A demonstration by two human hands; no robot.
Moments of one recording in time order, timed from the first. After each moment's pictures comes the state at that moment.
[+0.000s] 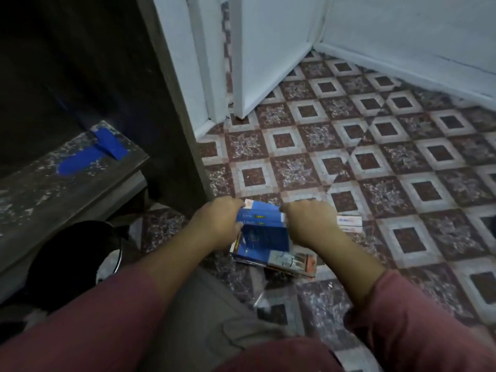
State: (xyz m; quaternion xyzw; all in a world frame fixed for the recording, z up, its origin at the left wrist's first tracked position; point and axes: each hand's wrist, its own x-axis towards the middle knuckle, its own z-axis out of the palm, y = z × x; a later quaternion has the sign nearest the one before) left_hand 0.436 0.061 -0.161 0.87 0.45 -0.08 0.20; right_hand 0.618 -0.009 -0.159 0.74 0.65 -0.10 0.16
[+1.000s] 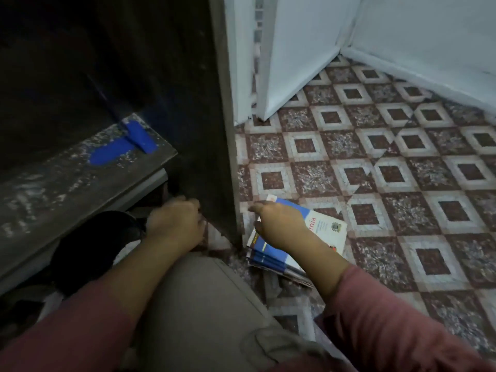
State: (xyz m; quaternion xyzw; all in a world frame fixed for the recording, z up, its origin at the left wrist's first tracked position) left_hand 0.338 0.078 -0.154 0.77 0.62 -0.10 0.10; right_hand 0.541 0.048 -0.191 0.66 0.72 -0.18 0.07
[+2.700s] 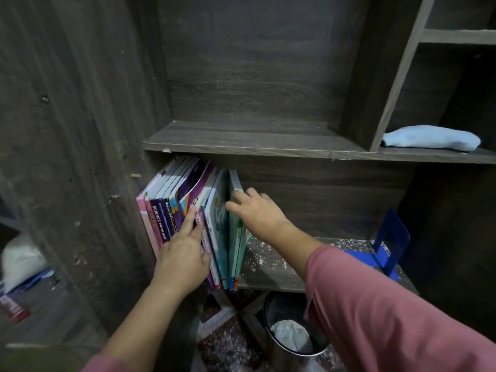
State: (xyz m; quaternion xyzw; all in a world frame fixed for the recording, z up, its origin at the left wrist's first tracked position) left_hand -0.048 -0.109 -0.009 0.47 0.86 0.18 -0.05; right_hand 0.043 0.063 0.022 0.13 0.97 0.15 -0.14
